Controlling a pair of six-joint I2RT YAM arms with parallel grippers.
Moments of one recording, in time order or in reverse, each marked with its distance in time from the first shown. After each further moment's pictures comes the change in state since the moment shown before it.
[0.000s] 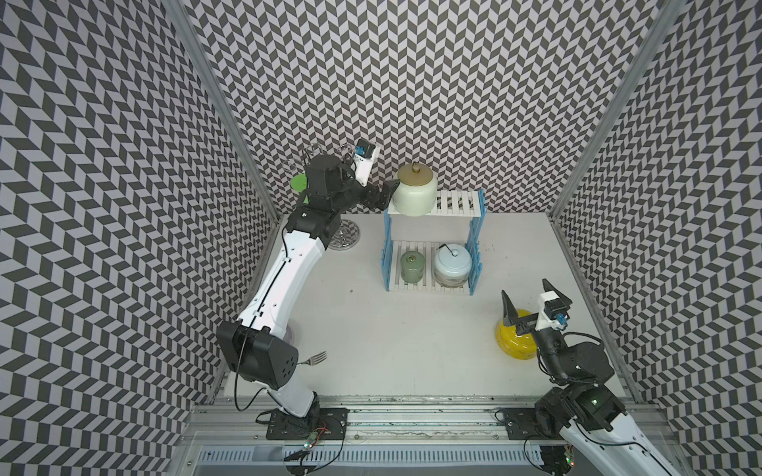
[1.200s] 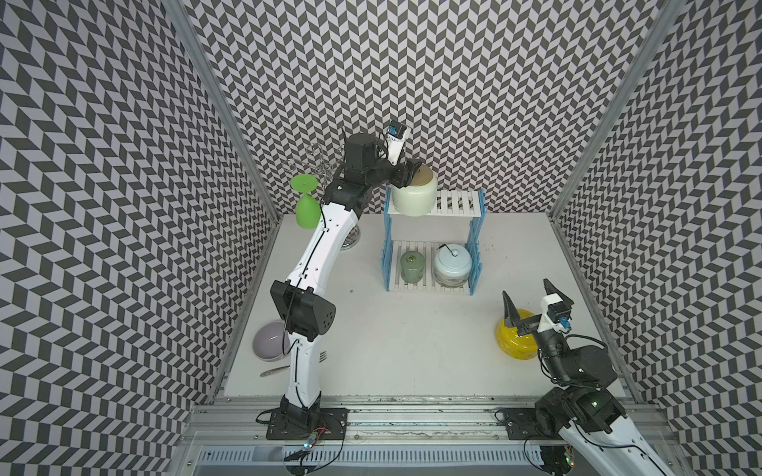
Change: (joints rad) left arm -0.092 0.416 0.565 -0.151 -0.023 -0.016; right arm -0.026 -0.025 -0.016 0.024 -0.045 0.000
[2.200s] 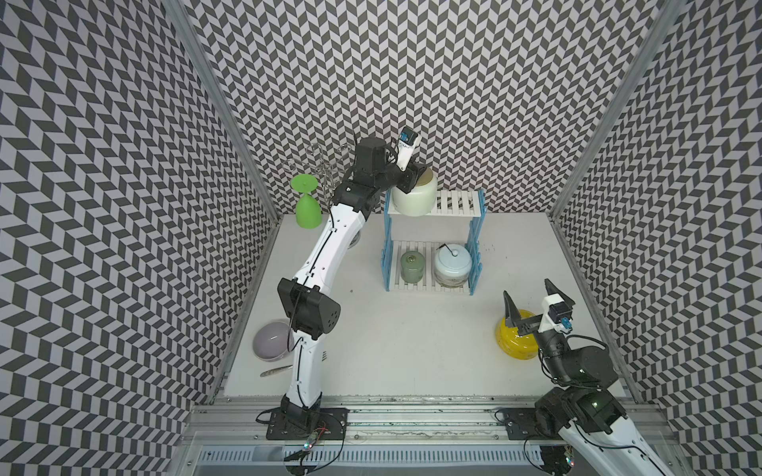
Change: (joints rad) left arm -0.035 0.039 0.021 -0.030 0.005 0.050; right arm -0.005 -0.006 0.000 0.000 -0.002 0.000
